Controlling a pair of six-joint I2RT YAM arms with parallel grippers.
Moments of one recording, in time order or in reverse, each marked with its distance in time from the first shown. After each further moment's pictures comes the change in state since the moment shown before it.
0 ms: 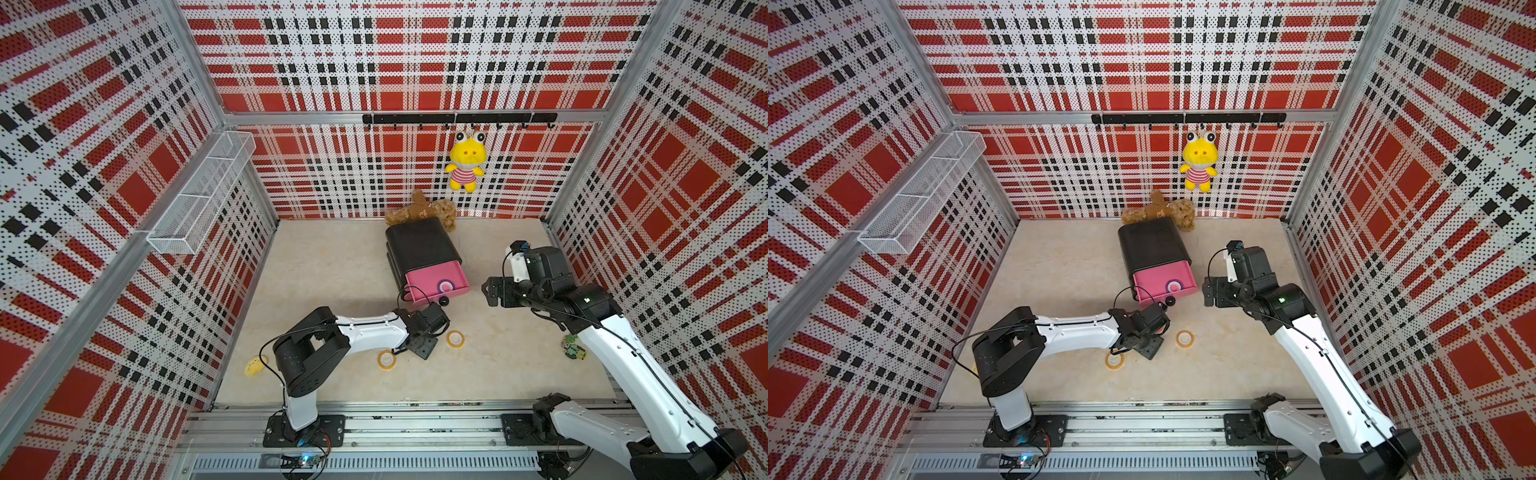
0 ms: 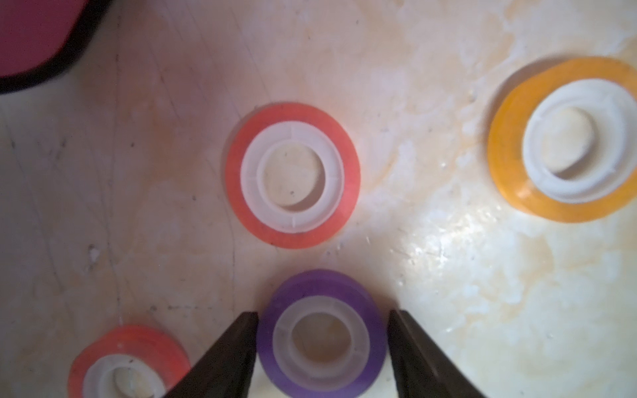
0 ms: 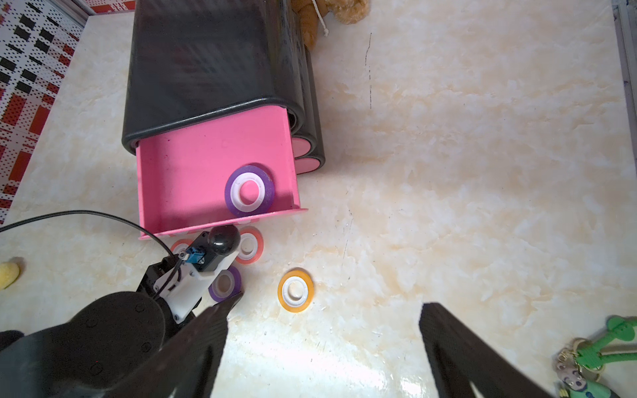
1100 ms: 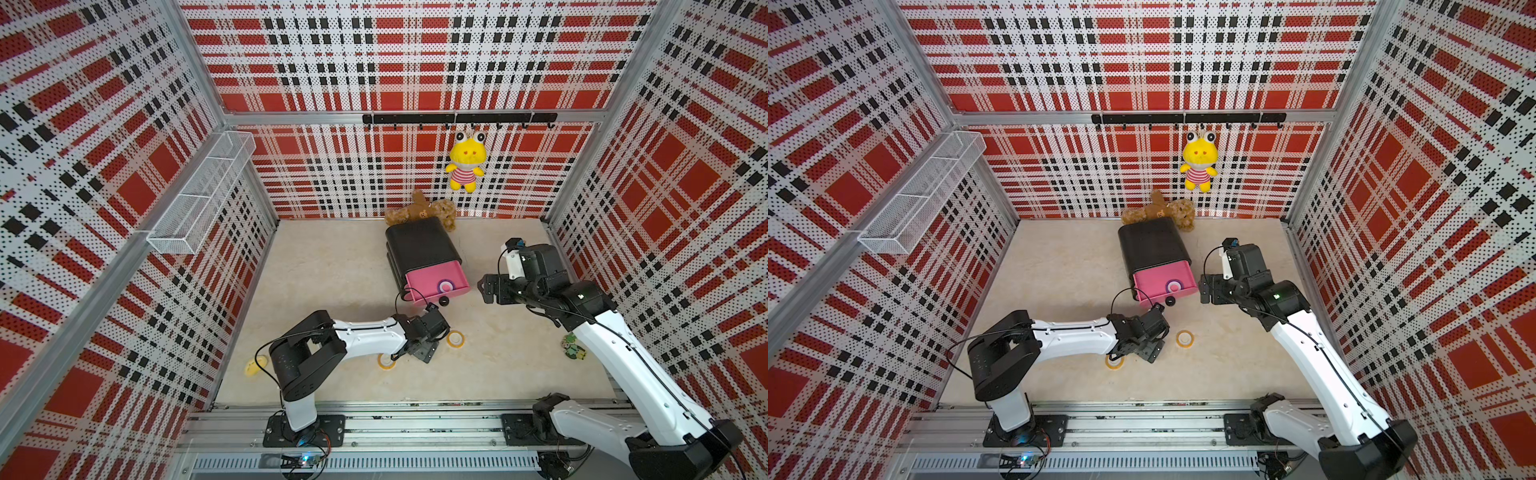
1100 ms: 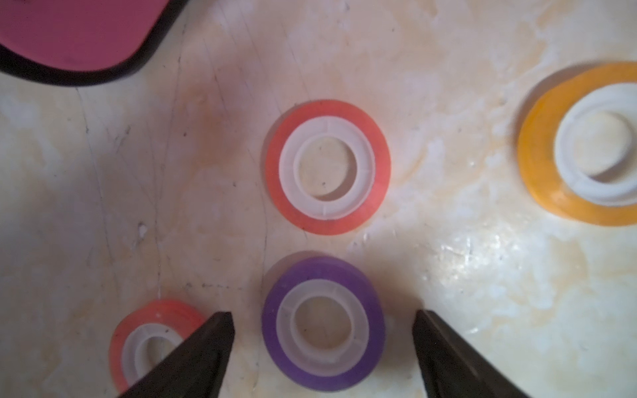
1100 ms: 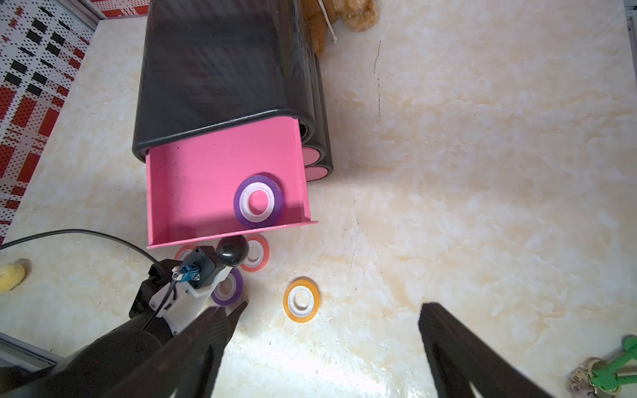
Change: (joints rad) left arm -0.021 -0.031 -0.043 0.036 -0.121 -0.037; right arm 0.019 0.027 0.004 0.037 0.000 0.004
